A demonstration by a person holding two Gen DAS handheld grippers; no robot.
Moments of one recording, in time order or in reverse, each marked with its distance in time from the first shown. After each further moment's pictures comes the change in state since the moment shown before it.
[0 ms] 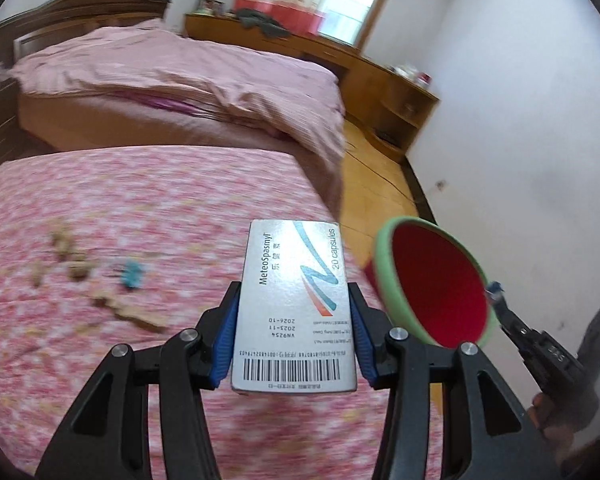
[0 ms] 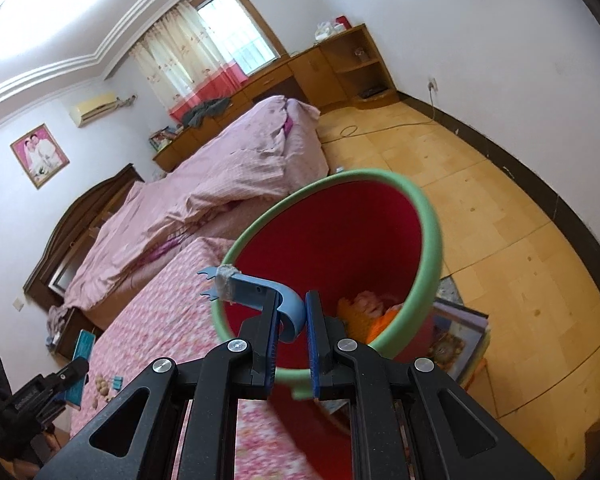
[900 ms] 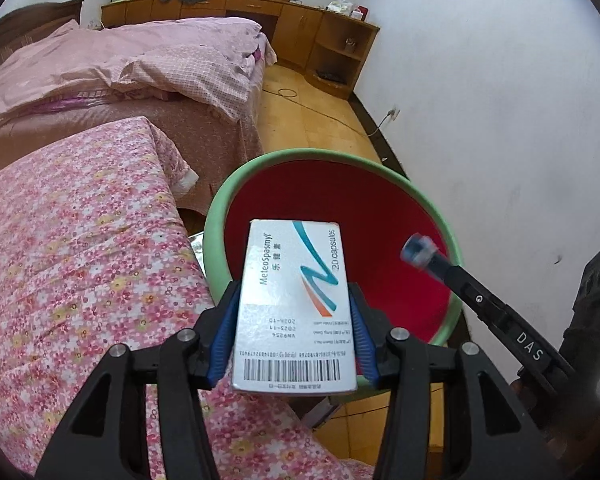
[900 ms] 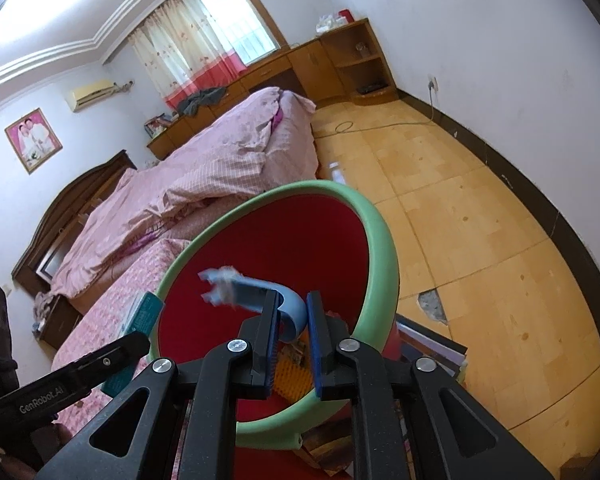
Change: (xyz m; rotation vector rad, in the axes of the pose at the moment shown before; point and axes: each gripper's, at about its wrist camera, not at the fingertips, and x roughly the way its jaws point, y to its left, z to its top) left arm 0.110 -0.141 -0.012 0.204 0.171 -0.079; right arm 0.039 -0.043 0.025 -0.053 0.043 -0.021
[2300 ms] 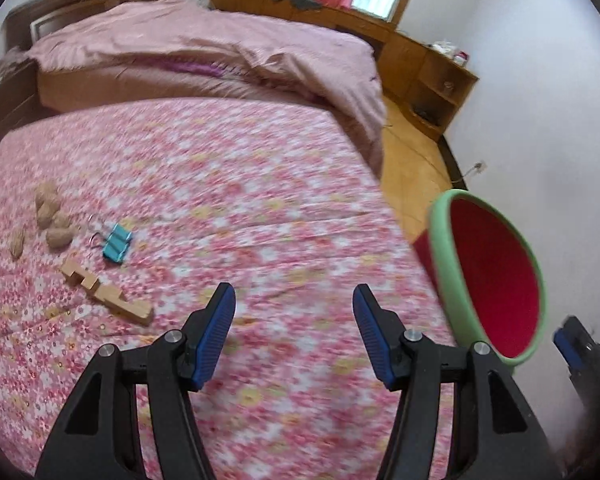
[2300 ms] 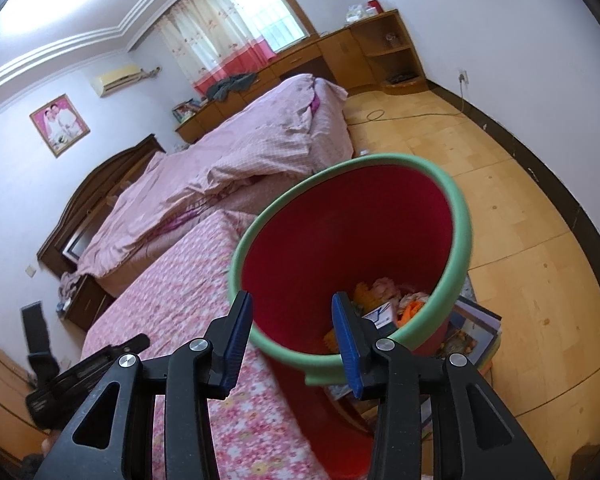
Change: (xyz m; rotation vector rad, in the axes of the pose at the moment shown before) left arm -0.058 0.152 -0.043 -0.292 -0.062 0.211; right arm -0.027 0.063 -0.025 -0.037 0.050 0.099
